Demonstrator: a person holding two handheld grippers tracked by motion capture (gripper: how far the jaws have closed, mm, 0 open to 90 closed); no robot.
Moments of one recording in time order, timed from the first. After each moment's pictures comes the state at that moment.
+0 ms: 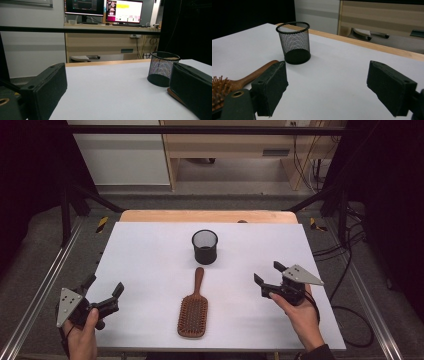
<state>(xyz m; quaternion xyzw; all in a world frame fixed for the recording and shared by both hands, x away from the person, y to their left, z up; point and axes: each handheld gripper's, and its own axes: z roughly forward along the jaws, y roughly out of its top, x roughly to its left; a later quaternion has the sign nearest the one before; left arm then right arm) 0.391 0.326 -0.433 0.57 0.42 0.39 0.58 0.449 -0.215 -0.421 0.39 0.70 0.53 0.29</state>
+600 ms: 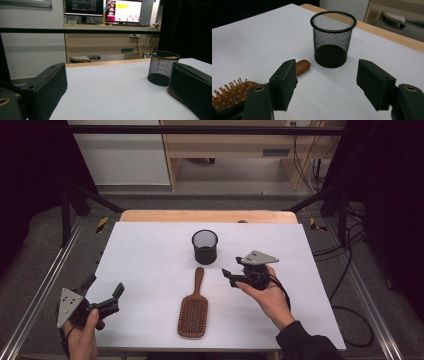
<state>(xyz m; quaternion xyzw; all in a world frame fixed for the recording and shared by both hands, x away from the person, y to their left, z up) 0.390 0.324 -0.433 0.58 0.42 0.40 0.58 0.490 -0.130 -0.410 0.34 0.78 0.48 0.21</state>
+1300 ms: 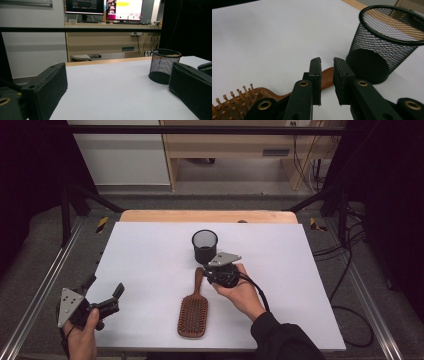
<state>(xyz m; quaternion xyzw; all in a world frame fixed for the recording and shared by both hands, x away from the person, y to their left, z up) 0.391 0.326 -0.433 0.58 0.42 0.40 0.57 0.508 -0.059 -0.430 0.28 0.83 0.45 0.18</state>
